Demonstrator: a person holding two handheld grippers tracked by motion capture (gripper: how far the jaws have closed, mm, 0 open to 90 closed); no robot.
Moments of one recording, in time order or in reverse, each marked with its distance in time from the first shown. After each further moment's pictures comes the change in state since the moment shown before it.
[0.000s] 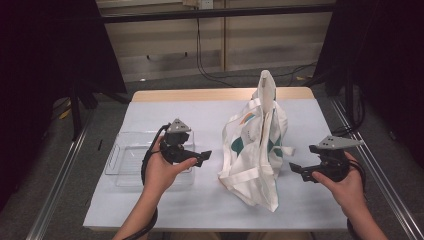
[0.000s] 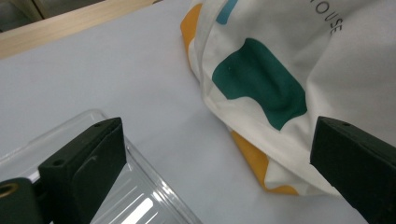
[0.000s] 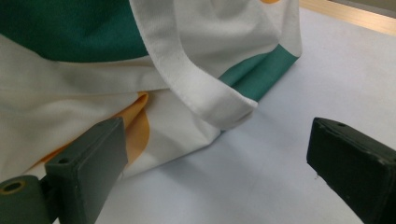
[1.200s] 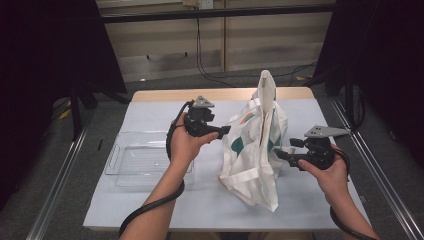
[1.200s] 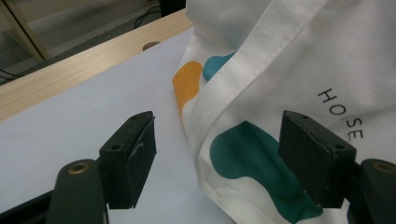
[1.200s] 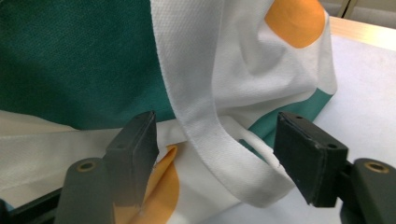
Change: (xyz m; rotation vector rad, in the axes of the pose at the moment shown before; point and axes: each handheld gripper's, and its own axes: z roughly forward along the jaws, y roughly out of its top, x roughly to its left) left arm 0.001 0.060 0.050 -0.032 -0.016 0.048; right arm 0.011 0.031 0.022 -0.059 0.073 0.055
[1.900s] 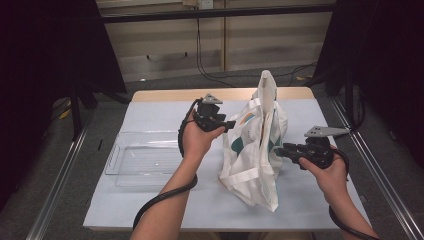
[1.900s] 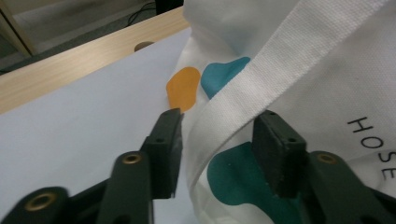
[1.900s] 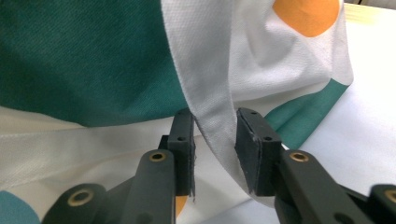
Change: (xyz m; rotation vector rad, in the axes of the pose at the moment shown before) left arm 0.004 0.007 0.032 0.007 -0.020 -0.014; right arm -0.003 -0.002 0.003 0.017 0.042 0.037
